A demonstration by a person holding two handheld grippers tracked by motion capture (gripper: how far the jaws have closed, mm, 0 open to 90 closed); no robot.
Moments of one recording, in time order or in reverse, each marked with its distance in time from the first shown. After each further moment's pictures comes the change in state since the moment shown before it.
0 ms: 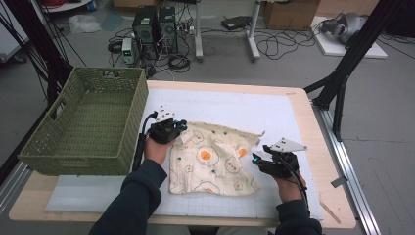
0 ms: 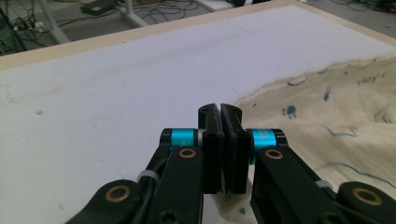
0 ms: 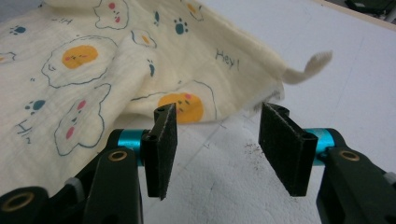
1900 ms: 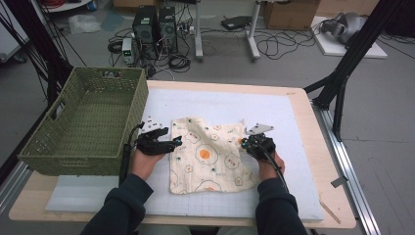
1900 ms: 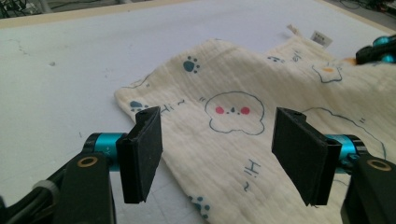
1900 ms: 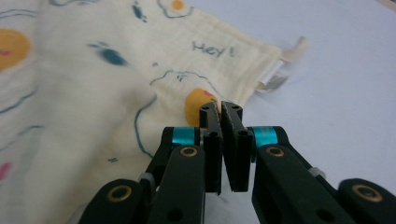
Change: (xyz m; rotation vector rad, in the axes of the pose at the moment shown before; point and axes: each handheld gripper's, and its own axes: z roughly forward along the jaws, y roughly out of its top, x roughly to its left) left arm 0.003 -0.035 -0.036 0.026 -0.055 -0.035; right arm 0.000 0.033 0.075 0.160 -0.062 -0.085
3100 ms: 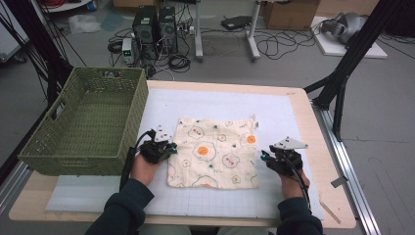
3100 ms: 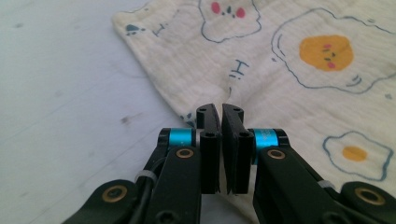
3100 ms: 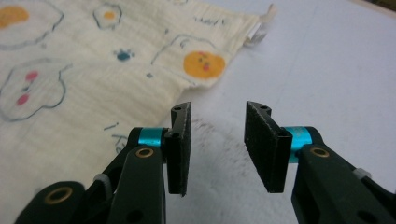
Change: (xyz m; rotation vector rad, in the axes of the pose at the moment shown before) left arm -0.006 -0.014 0.001 0.208 0.054 0.172; right arm -0.017 -0.057 -0.058 -0.078 -0.052 0.113
